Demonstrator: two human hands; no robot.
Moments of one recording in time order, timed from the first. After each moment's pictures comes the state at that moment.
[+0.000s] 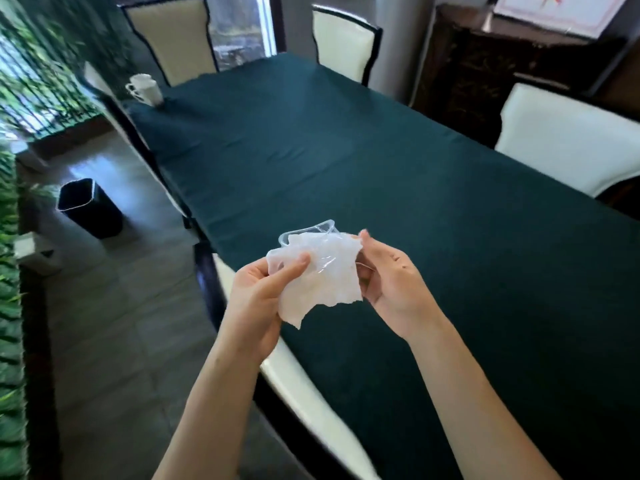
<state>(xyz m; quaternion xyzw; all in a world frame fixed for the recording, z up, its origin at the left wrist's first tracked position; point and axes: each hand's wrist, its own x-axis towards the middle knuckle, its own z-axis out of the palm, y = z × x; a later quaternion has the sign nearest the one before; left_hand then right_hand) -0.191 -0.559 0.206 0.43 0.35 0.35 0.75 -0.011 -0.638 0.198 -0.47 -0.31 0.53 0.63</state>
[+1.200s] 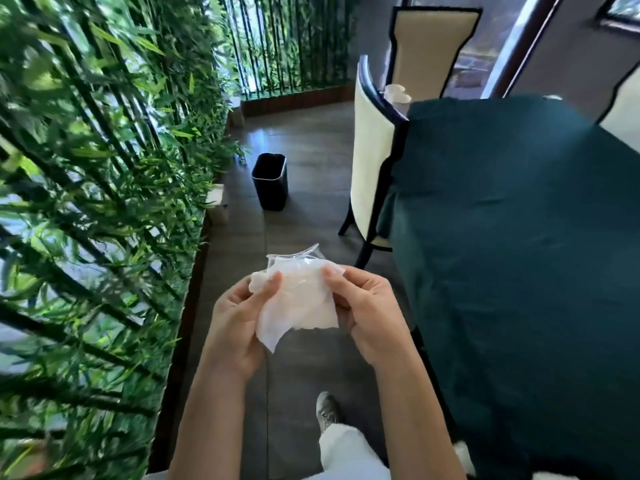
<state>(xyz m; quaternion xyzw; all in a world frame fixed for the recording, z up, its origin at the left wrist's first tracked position) -0.622 -0.212 0.166 0.23 0.44 0.58 0.65 -0.439 -0.201 0.180 -0.42 -0.36 0.67 0.49</state>
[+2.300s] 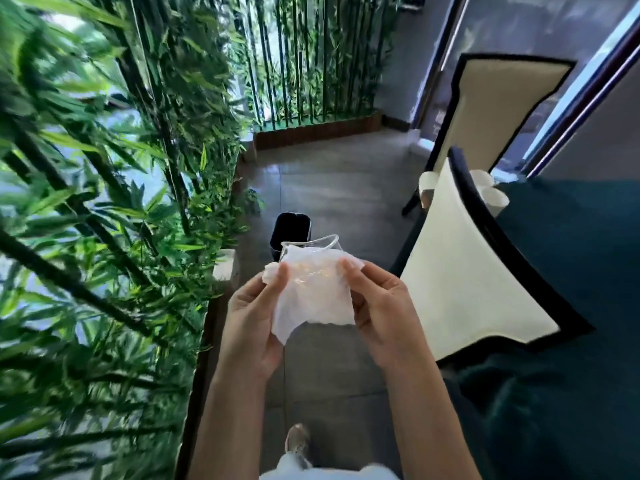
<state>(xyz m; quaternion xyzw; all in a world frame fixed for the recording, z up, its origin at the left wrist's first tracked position) -0.769 0.324 0.190 0.25 0.41 0.62 0.62 -0.607 0.332 0.214 -0.43 -0.31 0.67 0.52</state>
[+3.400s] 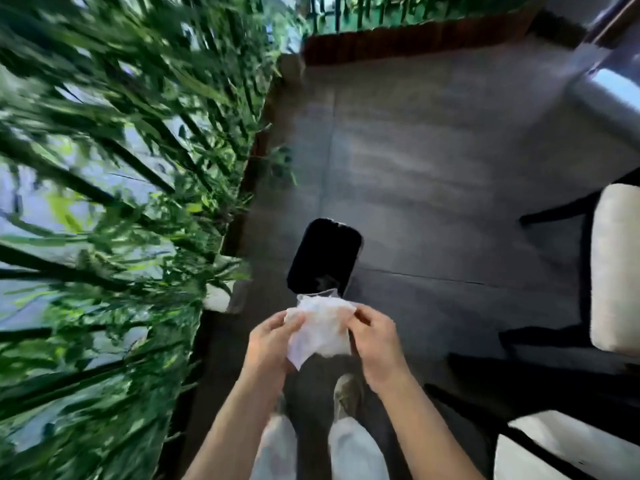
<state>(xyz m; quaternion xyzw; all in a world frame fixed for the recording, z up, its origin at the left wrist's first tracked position) -0.826 0.849 -0.184 0.04 0.69 0.43 0.58 -0.667 0.902 -0.174 -0.64 -0.30 0.66 0.25</state>
